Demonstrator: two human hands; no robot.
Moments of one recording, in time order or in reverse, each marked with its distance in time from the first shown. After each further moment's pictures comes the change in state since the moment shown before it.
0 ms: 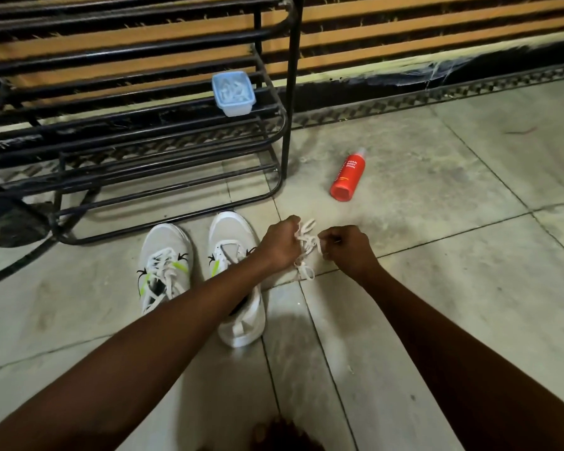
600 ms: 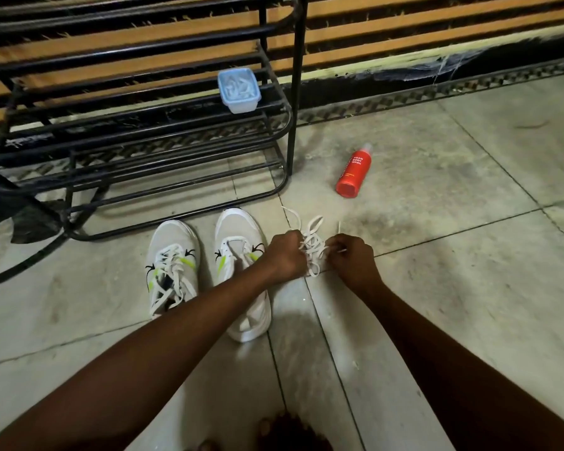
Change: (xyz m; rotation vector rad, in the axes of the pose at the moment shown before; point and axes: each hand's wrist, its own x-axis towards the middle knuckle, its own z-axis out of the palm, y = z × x) left_hand -0.018 -0.006 0.009 0.193 -0.043 -0.034; right_hand -0.024 0.008 0.014 -0.034 0.094 0.034
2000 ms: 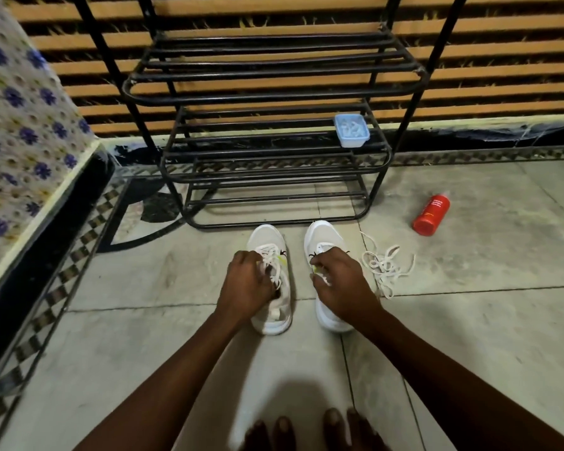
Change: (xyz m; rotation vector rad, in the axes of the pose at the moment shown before) left_hand -0.167 -0.156 -0.076 -0.099 0.609 -0.173; right_hand -0.090 -0.131 0.087 -0.129 -0.100 -0.790
